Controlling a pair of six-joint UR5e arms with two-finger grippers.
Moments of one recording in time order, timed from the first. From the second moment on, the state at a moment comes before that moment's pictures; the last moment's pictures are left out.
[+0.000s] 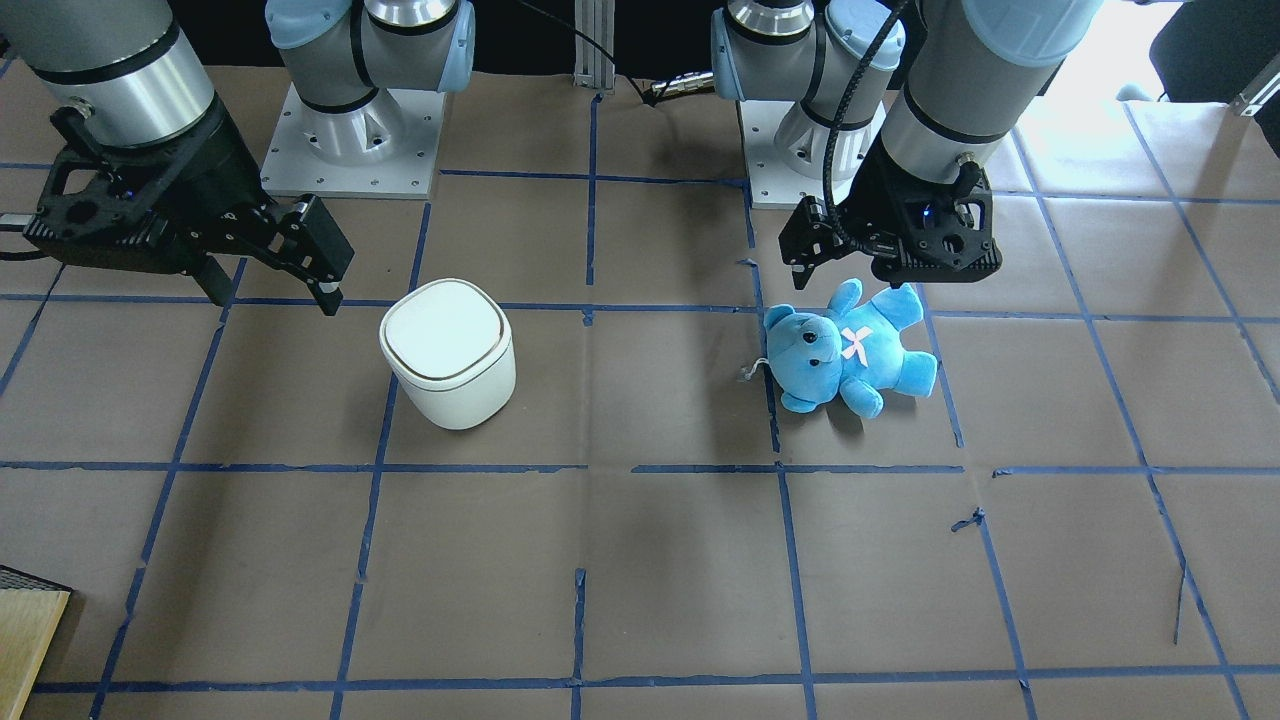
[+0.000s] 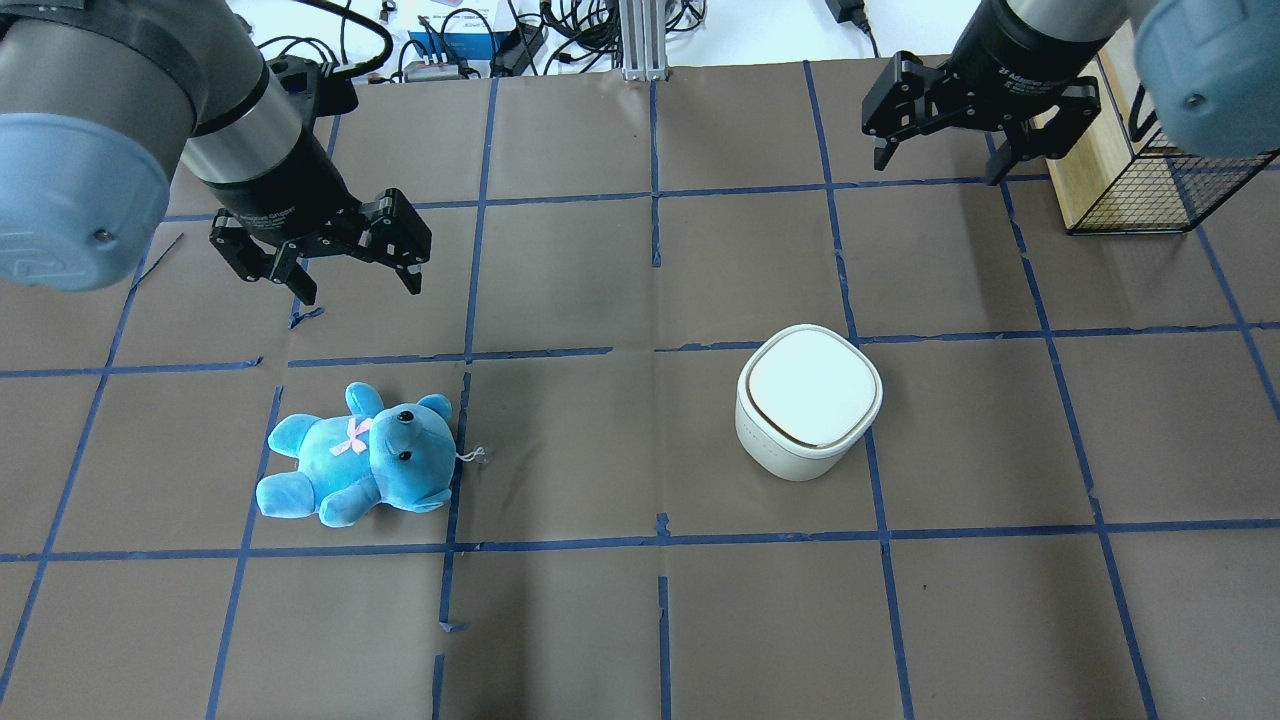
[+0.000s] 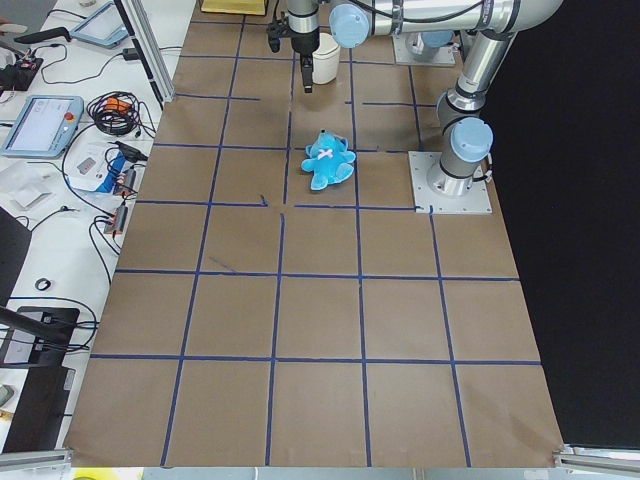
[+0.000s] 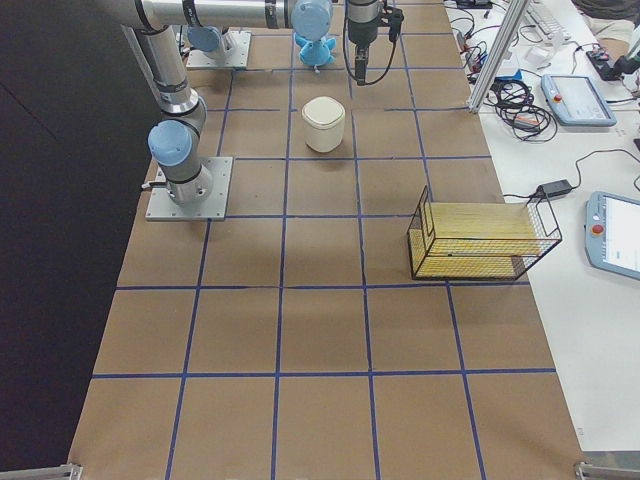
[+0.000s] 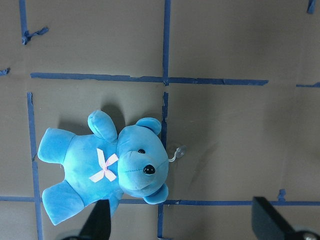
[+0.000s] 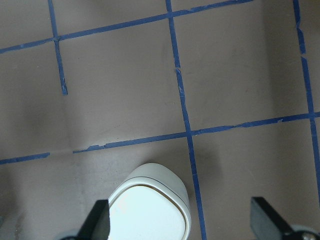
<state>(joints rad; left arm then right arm) -1.56 -1.58 -1.66 -1.53 1.54 -0.04 1.53 -1.53 1.54 -1.69 -1.49 0.12</state>
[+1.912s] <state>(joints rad) -1.56 -1.58 -1.66 -1.53 1.54 -0.04 1.69 -1.37 1.72 -1.73 -1.47 0.12</state>
